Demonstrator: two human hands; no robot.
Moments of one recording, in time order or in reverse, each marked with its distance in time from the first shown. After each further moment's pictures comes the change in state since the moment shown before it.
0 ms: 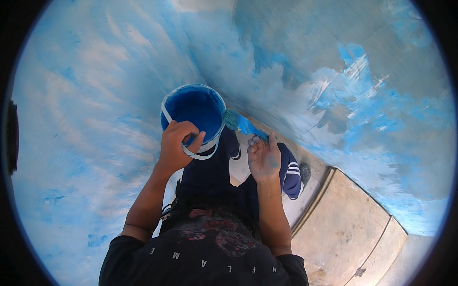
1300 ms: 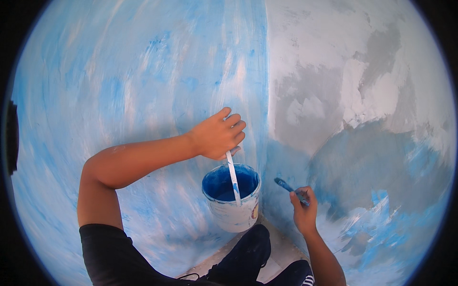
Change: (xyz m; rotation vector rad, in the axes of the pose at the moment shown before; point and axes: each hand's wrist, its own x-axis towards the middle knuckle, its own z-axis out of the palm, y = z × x) left_hand 0.180 0.002 -0.277 1.418 -0.249 0.651; right_hand 0.065 0.019 0.223 -1.342 -0.579 -0.693
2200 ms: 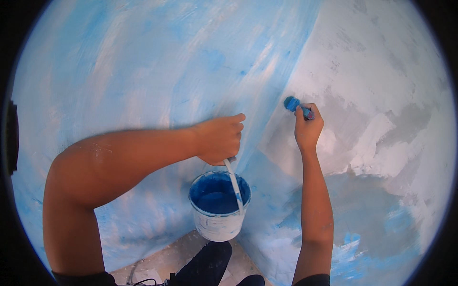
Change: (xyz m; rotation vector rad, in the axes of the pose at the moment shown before) left_hand -0.036 0.003 0.058 -0.150 -0.197 -0.018; right_hand 0.288 -0.087 0.116 -0.369 0.115 -0.634
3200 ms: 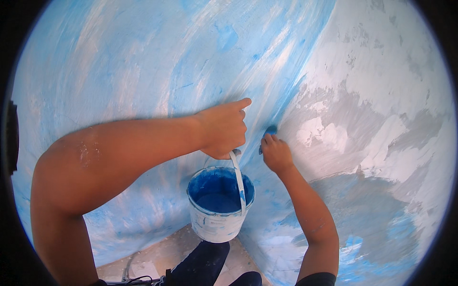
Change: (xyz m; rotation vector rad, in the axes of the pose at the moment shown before) left_hand 0.003 0.002 -0.004 -0.105 -0.172 -0.100; right_hand -0.107 0.075 0.042 -0.827 -0.834 -0.607
